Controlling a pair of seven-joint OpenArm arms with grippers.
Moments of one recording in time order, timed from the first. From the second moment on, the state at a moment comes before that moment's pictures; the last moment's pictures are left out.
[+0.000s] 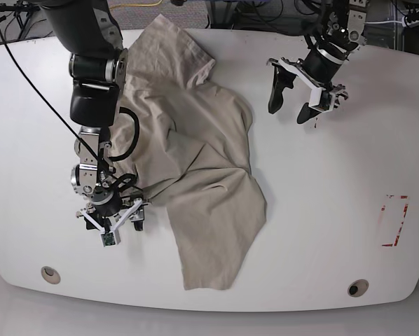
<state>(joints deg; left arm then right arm) 30.5 -12.8 -0.3 108.7 -17.2 -18.8 14.4 28.6 7.3 11.4 48.5 -8.2 22.1 -15.4</state>
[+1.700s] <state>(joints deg) 29.8 -9.1 -1.2 105.4 -16.1 -18.0 17.7 18.3 4.5 22.2 66.3 1.9 29.1 -33.9</state>
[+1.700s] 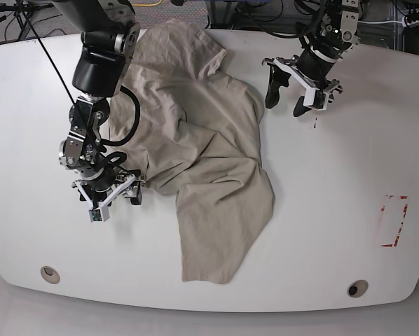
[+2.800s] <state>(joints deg) 29.0 -9.5 0.9 103.7 -16.3 -18.0 18.0 25.4 6.3 24.6 50.8 0.4 30.1 -26.5</state>
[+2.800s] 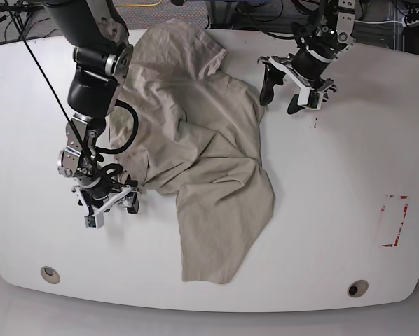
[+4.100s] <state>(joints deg) 28.9 -9.7 0.6 103.7 -15.9 -17.4 19.8 19.1 8.3 17.4 55.9 0.8 29.7 -28.2</state>
